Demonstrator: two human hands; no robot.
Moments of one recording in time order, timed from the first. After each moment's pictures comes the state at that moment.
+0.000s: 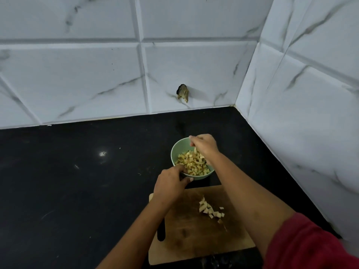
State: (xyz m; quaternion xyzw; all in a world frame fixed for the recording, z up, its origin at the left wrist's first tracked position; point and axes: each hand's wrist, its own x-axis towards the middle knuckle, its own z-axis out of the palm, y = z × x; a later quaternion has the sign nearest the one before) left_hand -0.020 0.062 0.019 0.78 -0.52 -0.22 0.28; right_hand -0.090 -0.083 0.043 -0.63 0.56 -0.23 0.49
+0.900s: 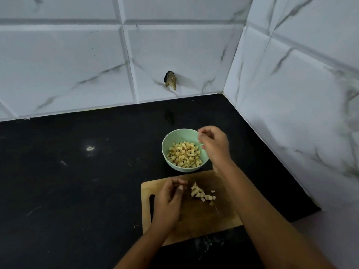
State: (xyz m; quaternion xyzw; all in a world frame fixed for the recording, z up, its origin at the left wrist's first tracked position) left_hand -0.072 0.130 -0.002 0.65 -0.34 -0.40 0.55; right_hand -0.149 -0.027 0.063 -0.60 0.53 -0.37 0.47
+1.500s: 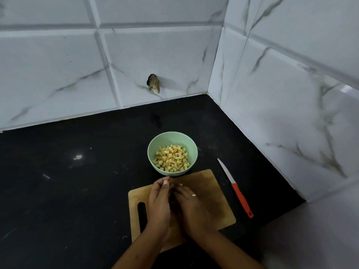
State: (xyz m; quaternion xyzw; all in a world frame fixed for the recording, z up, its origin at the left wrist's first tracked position) left_hand -0.085 0.109 0.000 0.59 -0.13 -0.49 0.62; right_hand -0.181 0.081 -0.029 -0.85 0.41 -0.18 0.28
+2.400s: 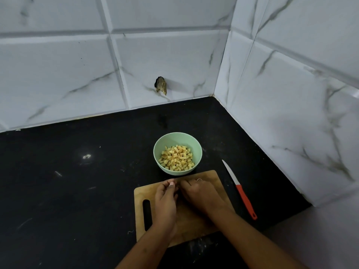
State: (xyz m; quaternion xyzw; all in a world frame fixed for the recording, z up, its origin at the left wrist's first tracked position) left_hand -0.093 0.109 0.011 0.61 -0.07 -0.50 0.61; right_hand -0.187 0.020 -0.049 -0.94 0.30 -0.15 0.00
